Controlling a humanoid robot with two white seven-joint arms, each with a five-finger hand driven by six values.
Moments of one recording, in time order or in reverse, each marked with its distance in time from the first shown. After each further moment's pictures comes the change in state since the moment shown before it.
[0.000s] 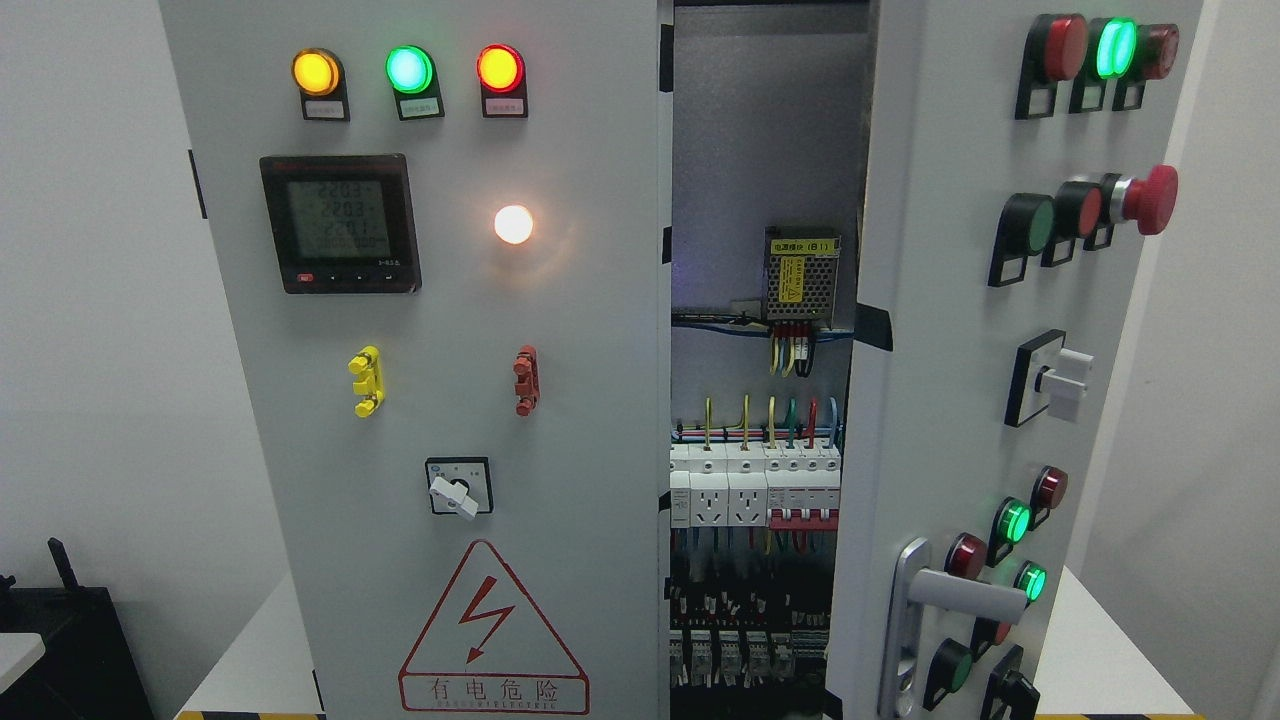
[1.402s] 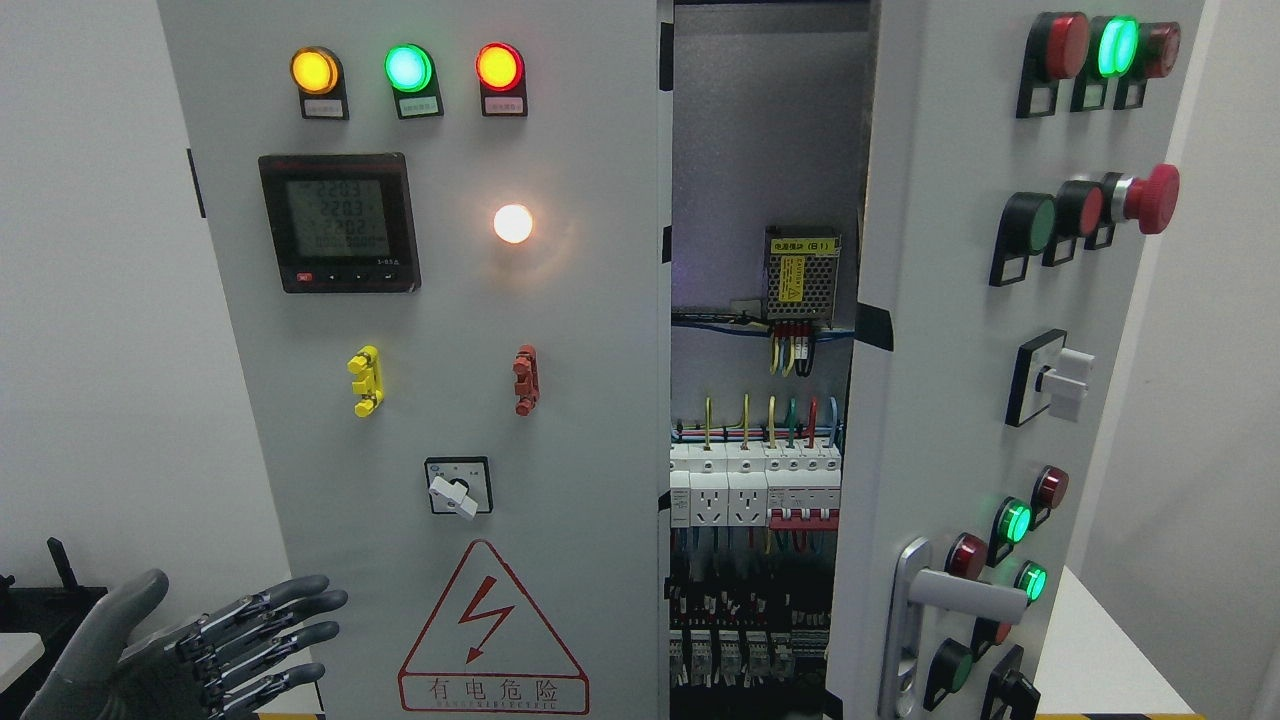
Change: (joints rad) left arm -0.603 0.224 -0.117 -0.092 0.265 0.314 -0.118; right arm 0.000 0.000 0.000 0.000 0.000 0.000 0.000
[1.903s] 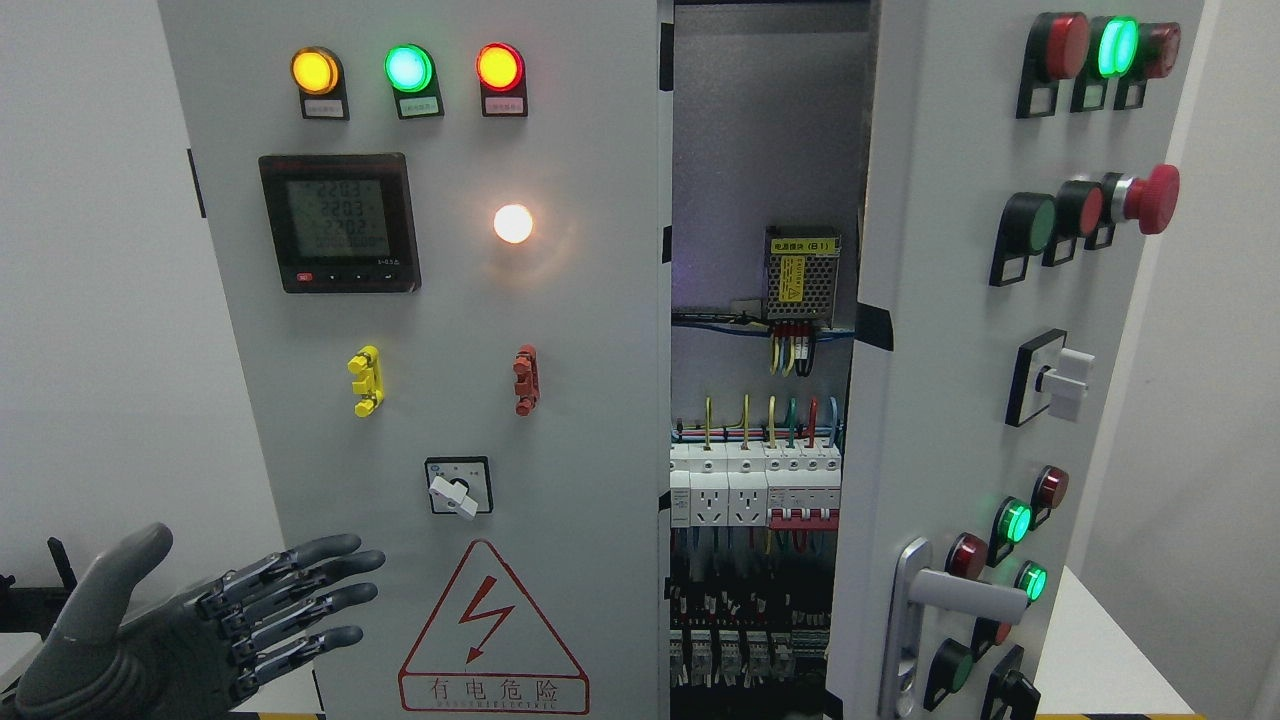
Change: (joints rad) left arm -0.232 0.009 -0.127 -0.015 0.114 0.003 -0.050; right arm 0.000 0.000 0.000 0.000 0.000 0.000 0.000
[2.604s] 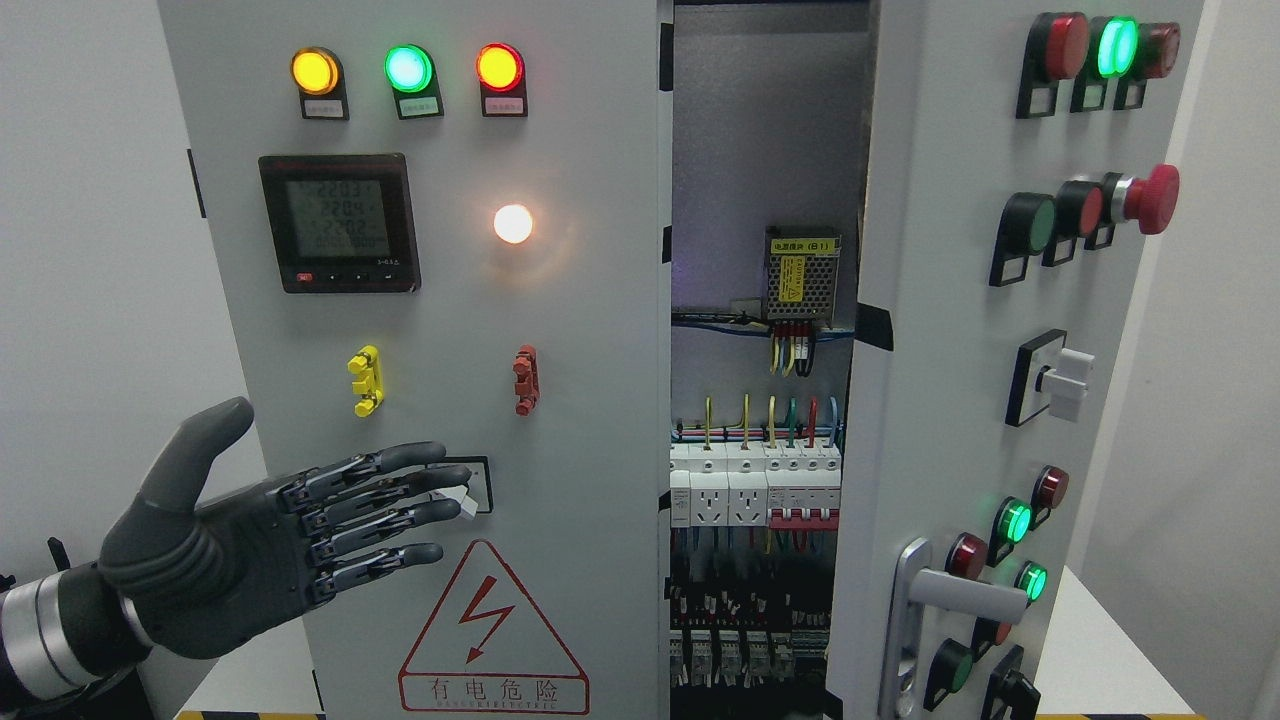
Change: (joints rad) left arm -0.508 -0.139 -0.281 0.092 0.071 0.280 -0.006; right arm 0.000 0.000 0.000 0.000 0.000 0.000 -0.001
